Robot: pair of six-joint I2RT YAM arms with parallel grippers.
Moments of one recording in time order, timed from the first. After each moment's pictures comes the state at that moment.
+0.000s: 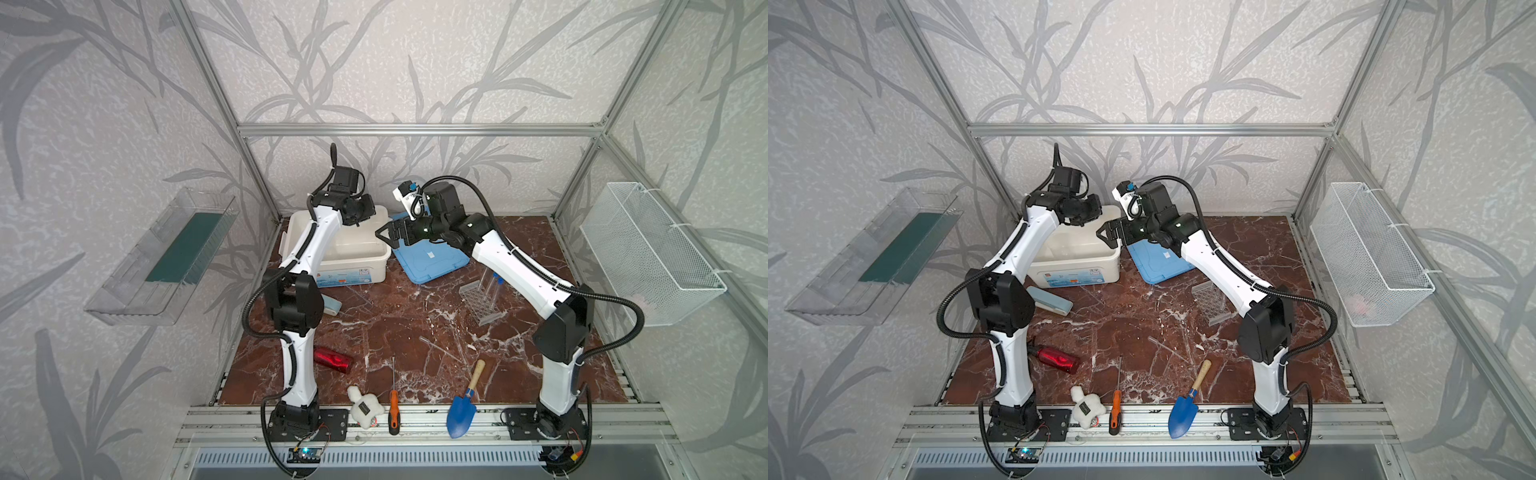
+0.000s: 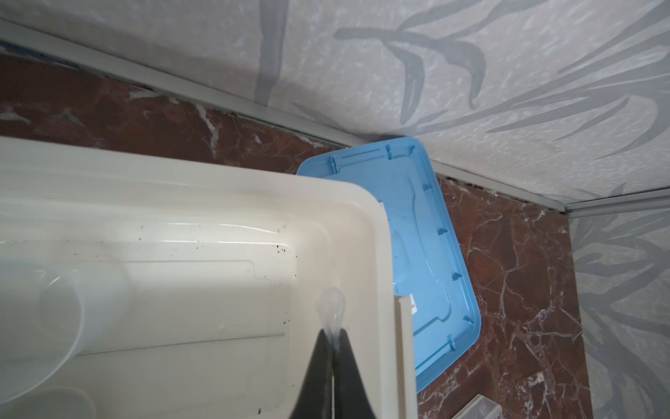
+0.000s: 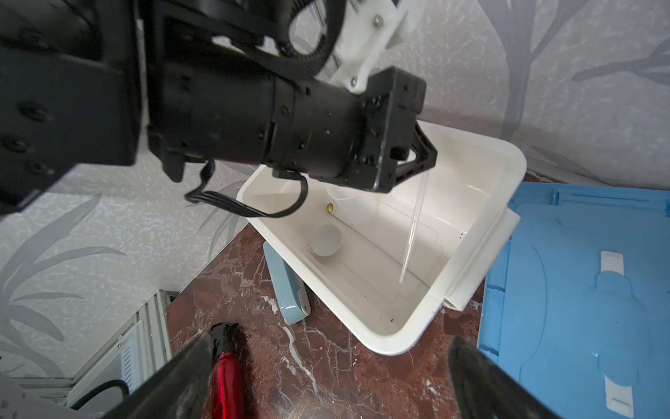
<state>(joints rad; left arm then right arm) -0.19 2.12 2.13 -0.84 0.14 -0.47 0.66 1.95 1.99 -0.53 -0.40 0.25</state>
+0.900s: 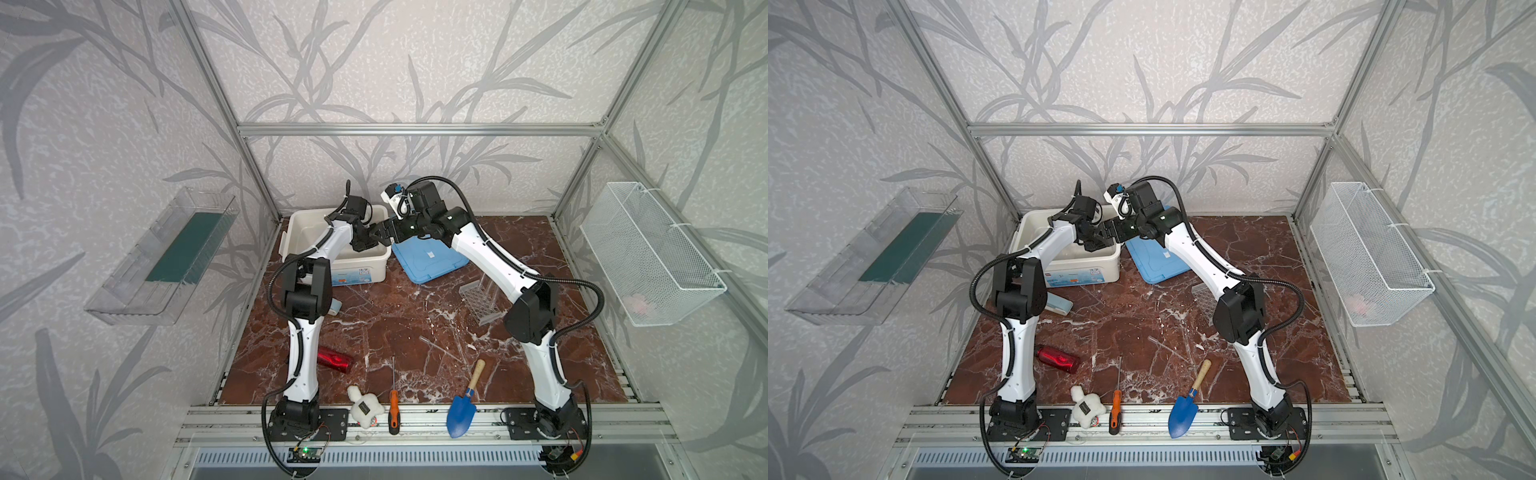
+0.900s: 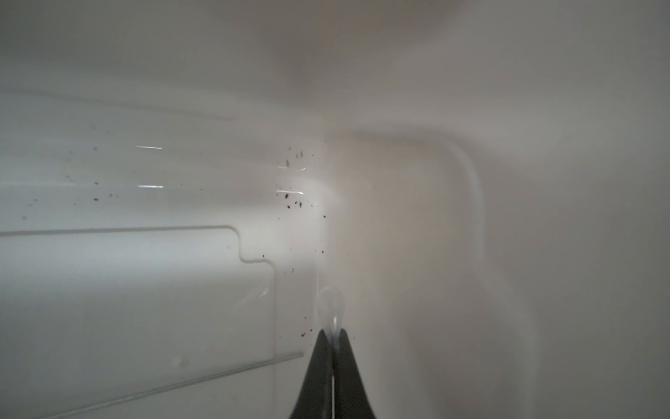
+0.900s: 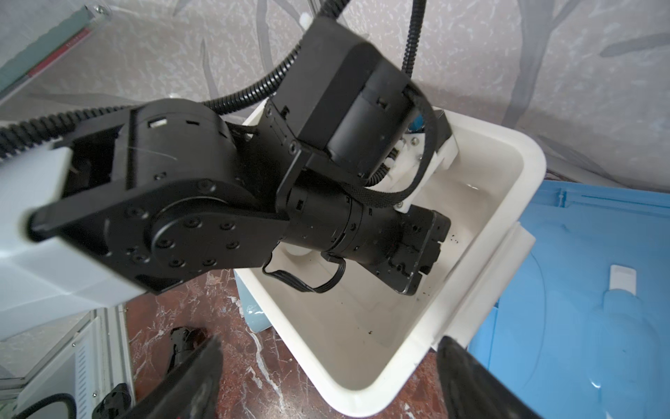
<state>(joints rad) -0.18 2.29 1.97 -0.71 0.26 -0.46 0.66 2.21 2.29 -0.68 -0.38 0.17</state>
